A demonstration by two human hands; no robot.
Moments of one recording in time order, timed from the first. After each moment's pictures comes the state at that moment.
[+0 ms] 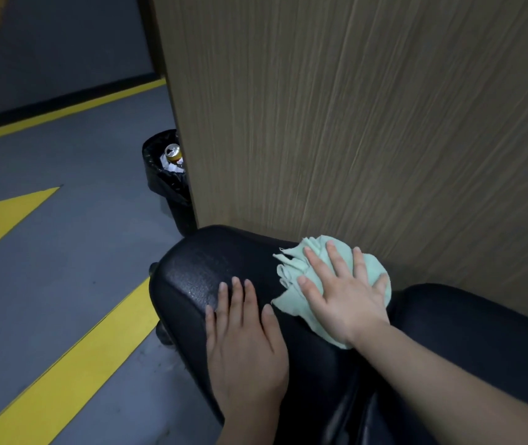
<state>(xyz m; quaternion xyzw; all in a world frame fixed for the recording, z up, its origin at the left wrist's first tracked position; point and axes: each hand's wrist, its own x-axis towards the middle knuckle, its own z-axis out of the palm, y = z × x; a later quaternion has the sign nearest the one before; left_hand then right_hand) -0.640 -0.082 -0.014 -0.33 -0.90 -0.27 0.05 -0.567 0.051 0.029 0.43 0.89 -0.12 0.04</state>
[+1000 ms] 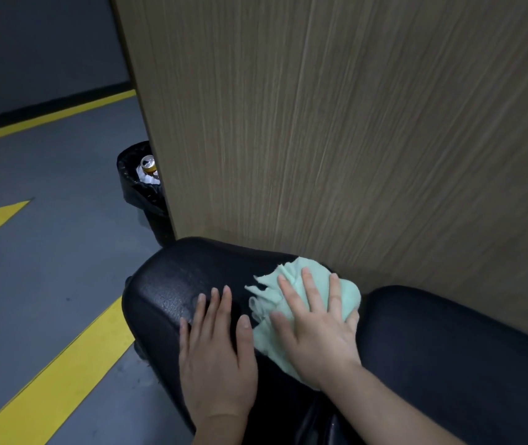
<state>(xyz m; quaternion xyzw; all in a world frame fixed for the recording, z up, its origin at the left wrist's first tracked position) -0.641 -0.088 -0.009 -0.35 -0.86 -0.36 0.03 -0.545 0.016 0.028 0.43 0.89 -0.15 0.02</state>
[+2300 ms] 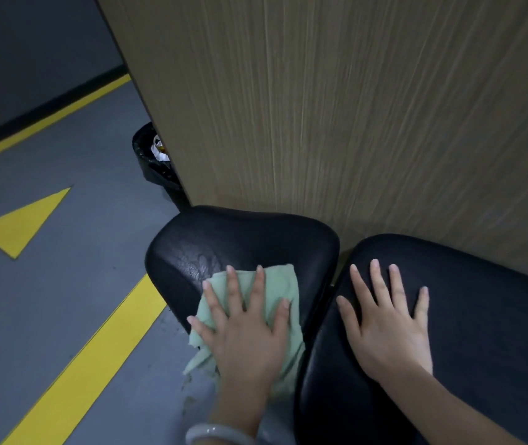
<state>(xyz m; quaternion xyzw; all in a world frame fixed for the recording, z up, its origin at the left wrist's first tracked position) -0.582 -0.103 0.011 -0.34 -0.93 -0.11 -0.07 -0.433 0.002 0.028 0.51 0.85 -0.09 0.01</state>
